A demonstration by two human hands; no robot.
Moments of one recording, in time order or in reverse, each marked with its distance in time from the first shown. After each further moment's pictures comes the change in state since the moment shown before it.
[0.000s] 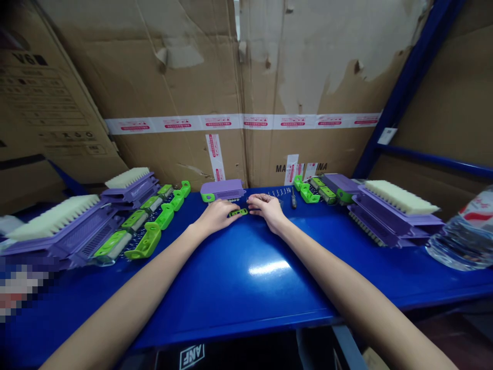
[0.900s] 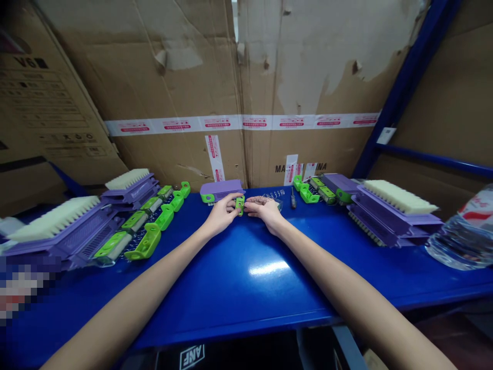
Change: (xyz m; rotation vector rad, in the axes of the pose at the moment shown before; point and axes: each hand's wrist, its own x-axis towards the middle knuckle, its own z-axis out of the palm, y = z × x) left_hand 0.009 0.015 0.018 -1.014 0.216 -0.304; right_hand 0.000 0.004 0.001 -0.056 -0.060 0.028
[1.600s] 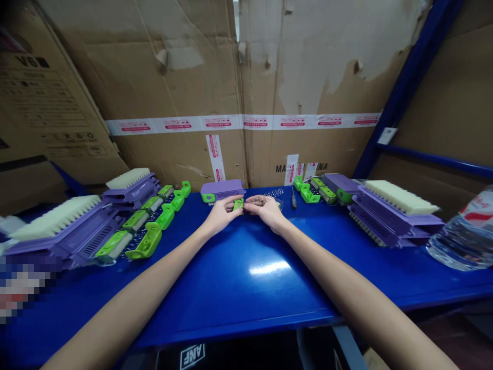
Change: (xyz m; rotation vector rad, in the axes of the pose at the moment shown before) left_hand -0.002 0.003 -0.002 -0.186 -0.012 -0.085; right_hand 0.004 0.000 -0.006 -0.183 -0.066 -0.124
